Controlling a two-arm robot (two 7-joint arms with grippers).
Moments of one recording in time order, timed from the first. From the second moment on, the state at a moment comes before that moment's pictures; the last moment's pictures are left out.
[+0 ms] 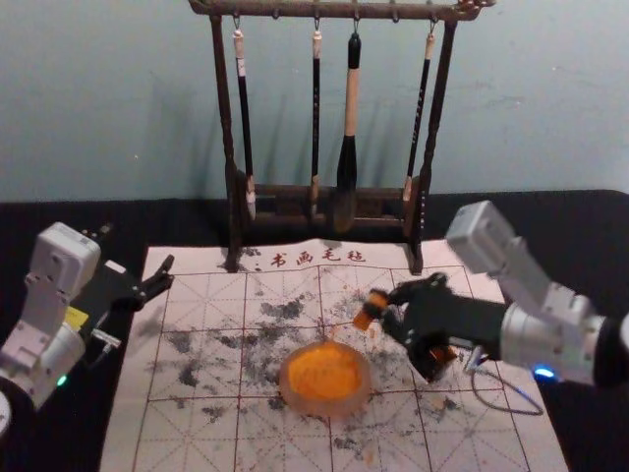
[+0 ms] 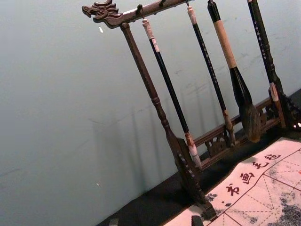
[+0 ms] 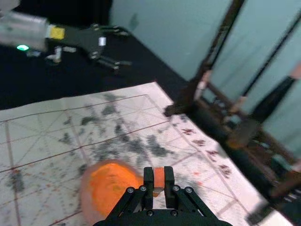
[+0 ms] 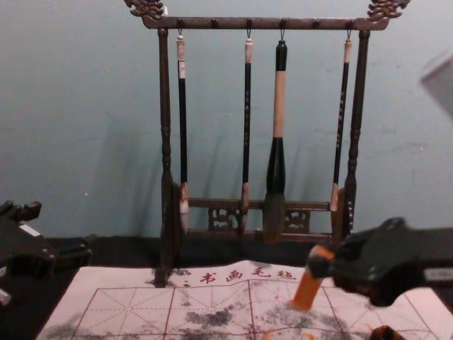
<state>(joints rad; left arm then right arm) -0.20 0.60 0.45 -1.41 -0.25 -0.12 0.03 0.33 0.59 -0.55 -1.60 0.28 0.20 0.56</state>
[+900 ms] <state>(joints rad) -0.20 0.60 0.45 -1.41 -0.25 -0.12 0.03 0.11 0.72 -0.35 -1.76 0.35 0.26 0.48</state>
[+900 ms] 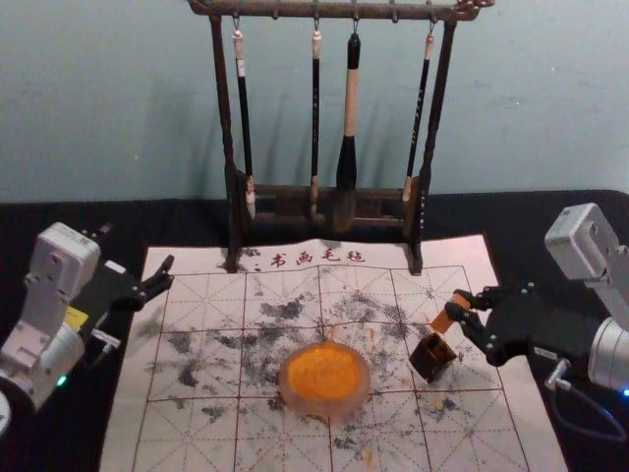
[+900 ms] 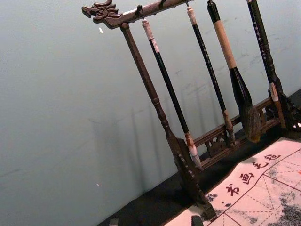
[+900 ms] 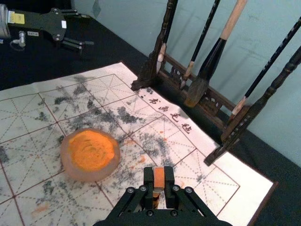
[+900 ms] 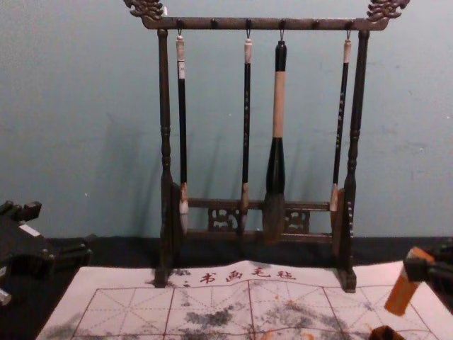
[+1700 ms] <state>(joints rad) -0.20 0.60 0.45 -1.41 -0.25 -0.12 0.03 0.09 0.72 -0.35 -1.75 0.35 0.27 0.49</state>
